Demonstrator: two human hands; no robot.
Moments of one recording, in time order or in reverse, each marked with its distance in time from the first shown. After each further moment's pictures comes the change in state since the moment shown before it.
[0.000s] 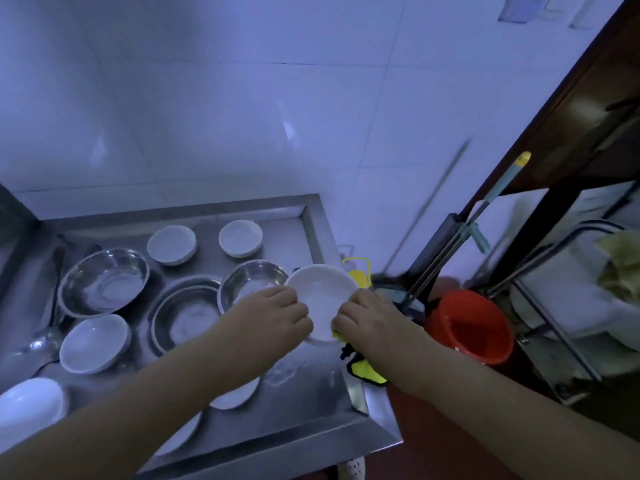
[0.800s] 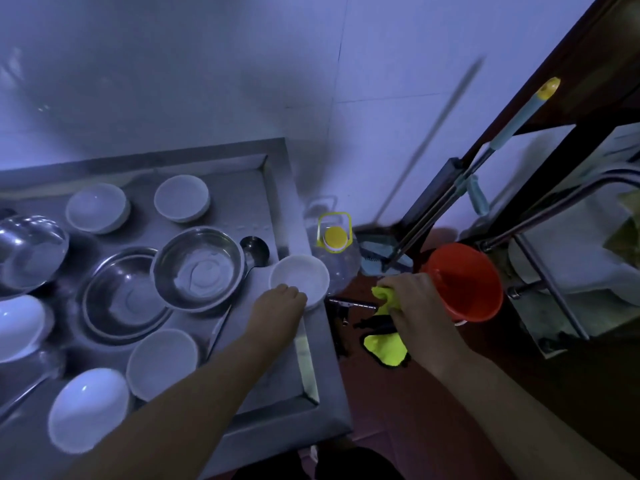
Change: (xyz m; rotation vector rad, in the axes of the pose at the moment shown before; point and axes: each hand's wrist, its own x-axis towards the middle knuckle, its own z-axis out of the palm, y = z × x) left_hand 0.111 0.054 0.197 -0.257 -0.408 -0.514; right_hand -0.105 0.126 0.071 0.411 0.030 0.603
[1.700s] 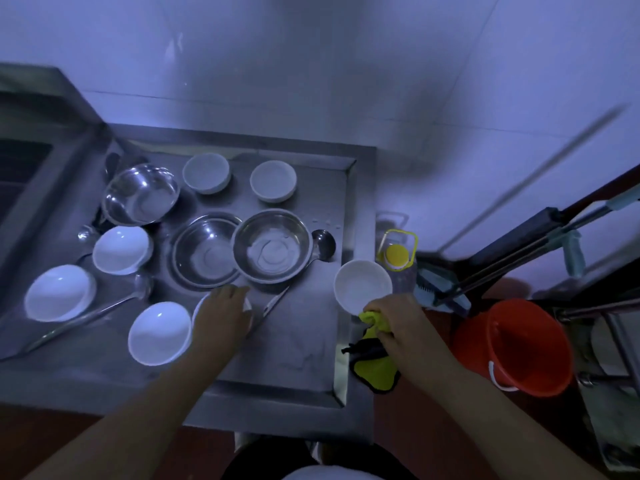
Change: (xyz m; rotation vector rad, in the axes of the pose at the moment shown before) left_hand -0.133 -0.078 0.018 -0.086 0.248 -0.676; right_hand 0.028 -0.045 0.042 0.249 -0.304 -0.251
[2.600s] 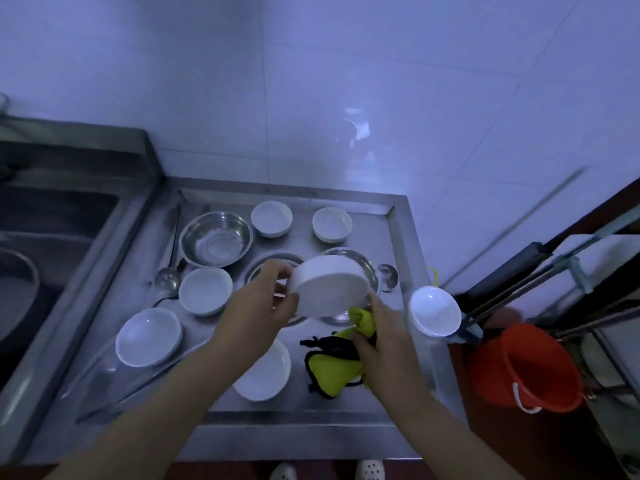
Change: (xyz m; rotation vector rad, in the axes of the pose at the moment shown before) left_hand -0.017 -0.143 -0.178 -0.849 -0.027 0.107; right_hand 0.065 -0.250 0.120 0.154 0.386 0.261
